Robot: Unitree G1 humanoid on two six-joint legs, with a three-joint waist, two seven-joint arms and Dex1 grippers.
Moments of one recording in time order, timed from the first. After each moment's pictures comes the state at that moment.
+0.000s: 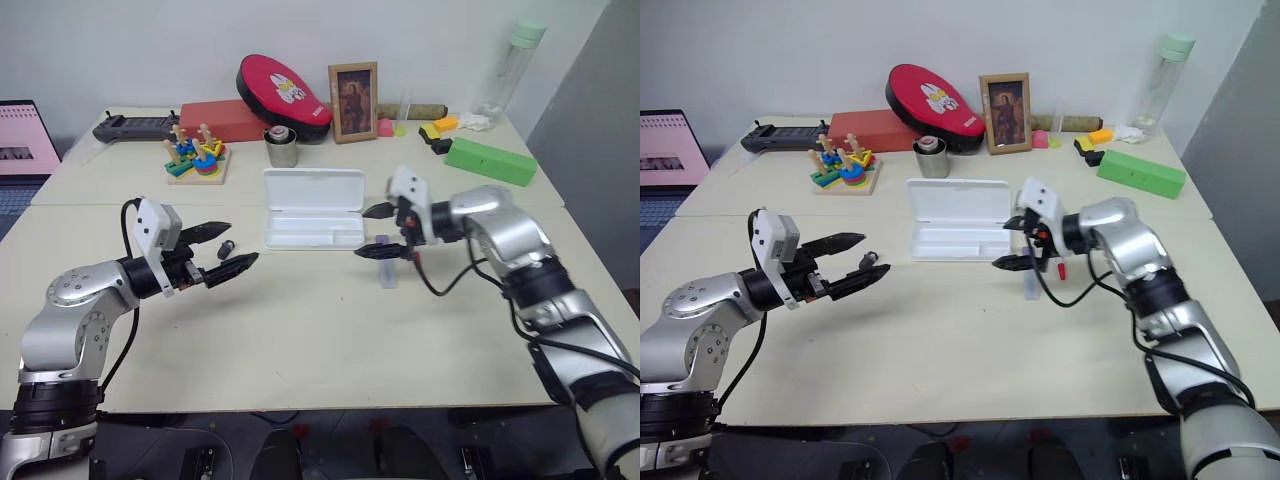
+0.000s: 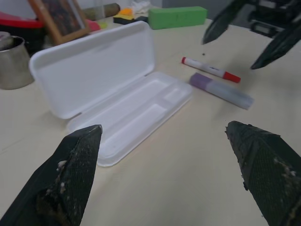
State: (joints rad) left arm -0.28 0.76 0.23 -0.04 -0.54 0.43 -1.00; right arm -1.01 -0.43 0.36 0.52 0.13 0.37 1.15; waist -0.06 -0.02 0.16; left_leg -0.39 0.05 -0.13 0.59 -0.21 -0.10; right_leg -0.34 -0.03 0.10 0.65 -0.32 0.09
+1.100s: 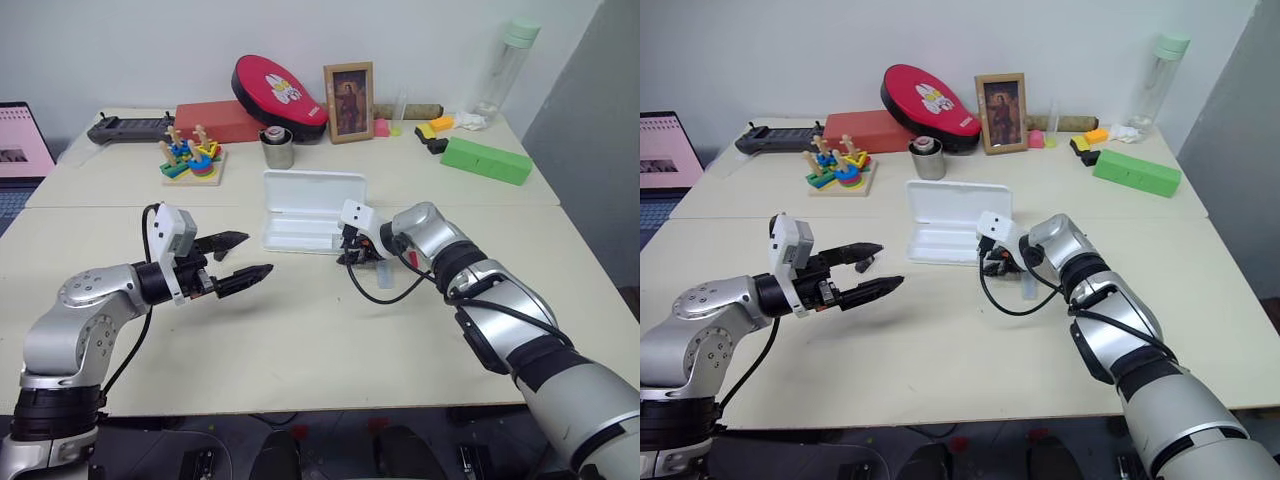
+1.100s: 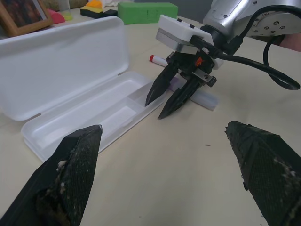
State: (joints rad) left arm -0.25 0.76 0.23 -0.15 -0.59 0.54 -1.01; right arm -1.24 -0.14 0.35 1.27 -0.17 0.09 1.01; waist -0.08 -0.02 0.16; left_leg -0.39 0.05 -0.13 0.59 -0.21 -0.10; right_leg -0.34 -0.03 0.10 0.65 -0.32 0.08
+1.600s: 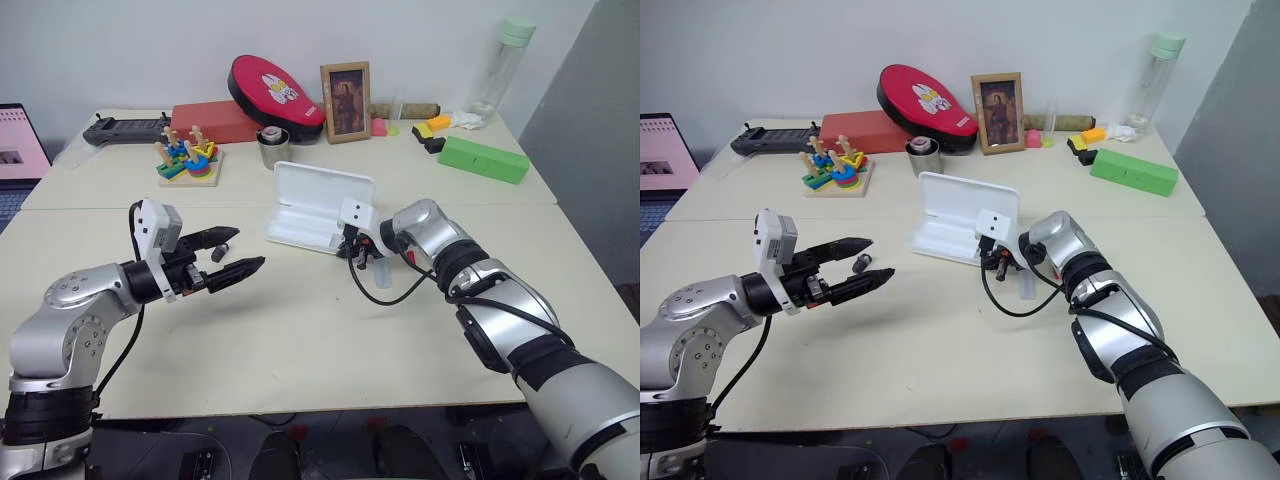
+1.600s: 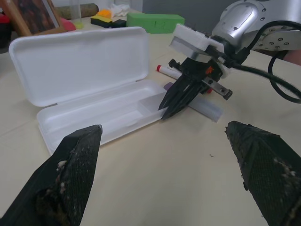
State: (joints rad) left arm -0.21 0.78 0.28 -0.15 -0.63 0.57 -0.99; right arm -1.22 -0.16 0.33 1.21 -0.18 -0.03 1.11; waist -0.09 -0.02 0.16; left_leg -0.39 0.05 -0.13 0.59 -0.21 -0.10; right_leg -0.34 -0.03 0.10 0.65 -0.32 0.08
